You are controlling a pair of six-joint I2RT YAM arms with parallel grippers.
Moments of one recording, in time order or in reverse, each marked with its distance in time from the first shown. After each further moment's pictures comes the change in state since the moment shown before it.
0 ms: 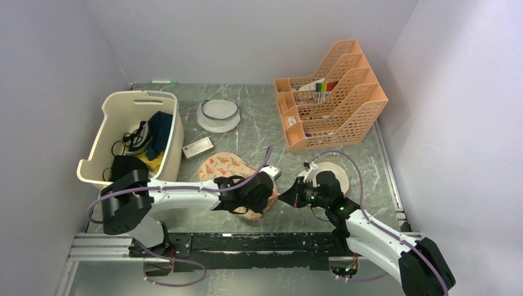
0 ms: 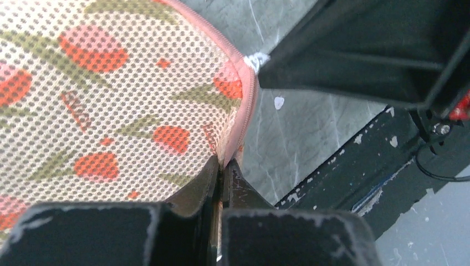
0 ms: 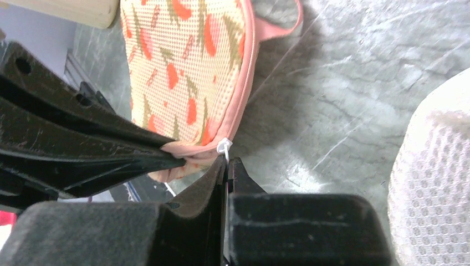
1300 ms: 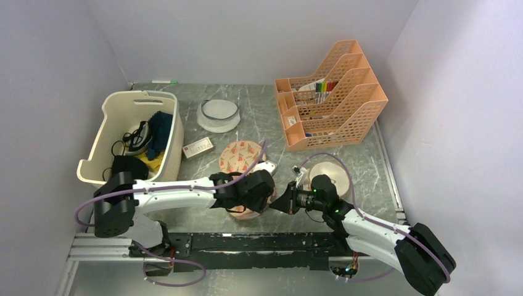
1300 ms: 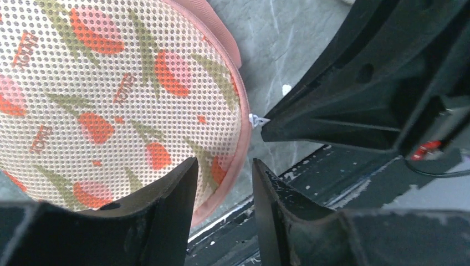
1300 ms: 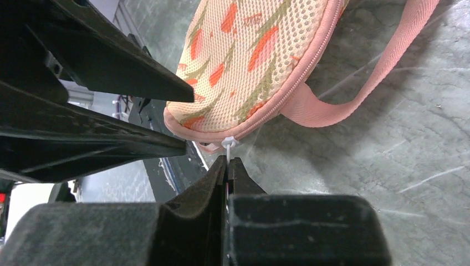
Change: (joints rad) left arm -0.023 -0.121 0.067 -0.214 -0.063 -0.102; right arm 0.112 0.106 -0.037 0.248 -0.127 0.024
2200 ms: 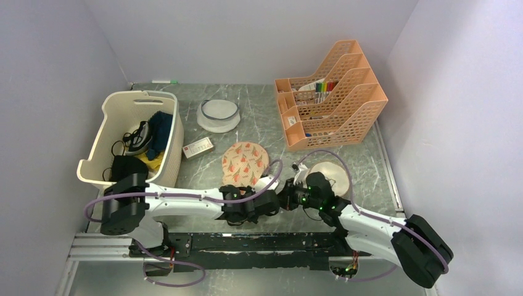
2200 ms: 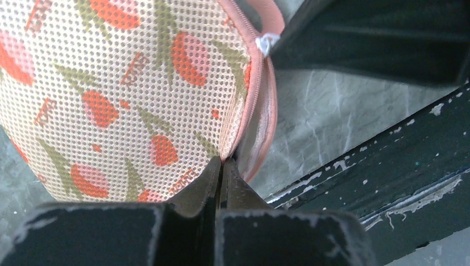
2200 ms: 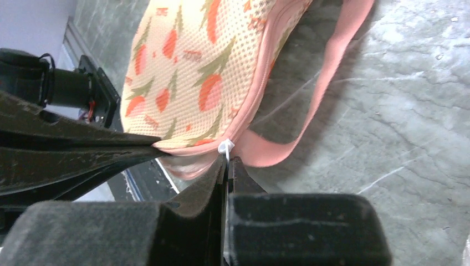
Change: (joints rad) left arm -0.134 0.113 0.022 -0.113 -0.204 0.010; right arm 0.039 0.066 0.048 -0.051 0.171 -0.034
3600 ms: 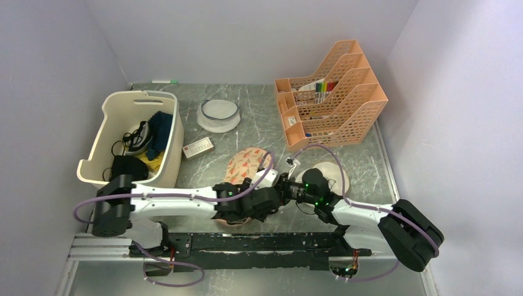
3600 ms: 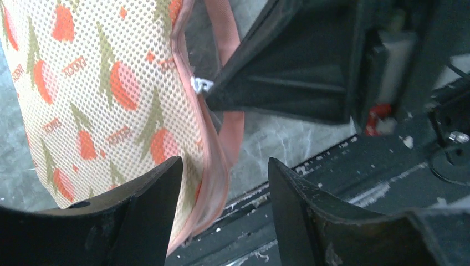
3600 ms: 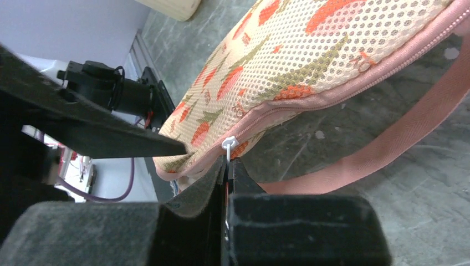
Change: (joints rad) left arm -0.026 -0.123 0.025 -0.037 -0.052 -0.129; right arm 0.028 0.187 0.049 0.288 -0.090 0.097
